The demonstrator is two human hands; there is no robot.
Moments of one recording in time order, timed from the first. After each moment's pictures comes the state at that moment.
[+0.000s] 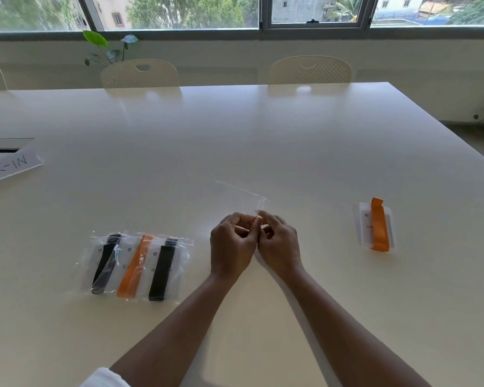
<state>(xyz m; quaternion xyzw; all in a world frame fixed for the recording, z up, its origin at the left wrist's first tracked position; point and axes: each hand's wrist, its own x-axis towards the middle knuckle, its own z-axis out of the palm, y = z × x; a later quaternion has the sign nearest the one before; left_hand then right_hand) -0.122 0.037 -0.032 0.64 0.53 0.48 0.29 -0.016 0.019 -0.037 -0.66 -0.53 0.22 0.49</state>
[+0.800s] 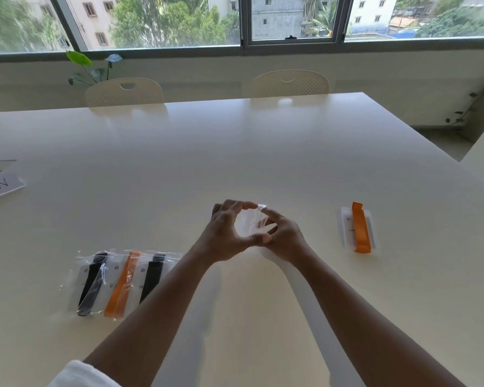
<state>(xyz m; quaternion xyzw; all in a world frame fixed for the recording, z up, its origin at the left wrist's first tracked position) -0.129 0.079 0.006 0.83 0.42 0.24 0.27 0.034 0.029 -0.009 -0.66 -0.53 0.34 0.40</state>
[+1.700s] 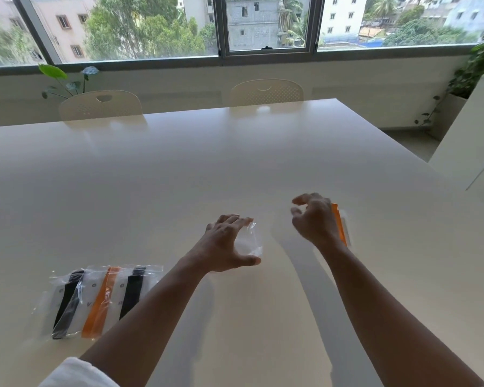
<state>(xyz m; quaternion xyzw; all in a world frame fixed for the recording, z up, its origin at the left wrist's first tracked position) -0.104 0.075 0.003 0.91 0.37 0.10 0.17 0.116 0.016 0.019 -0.80 -0.49 0.05 0.34</state>
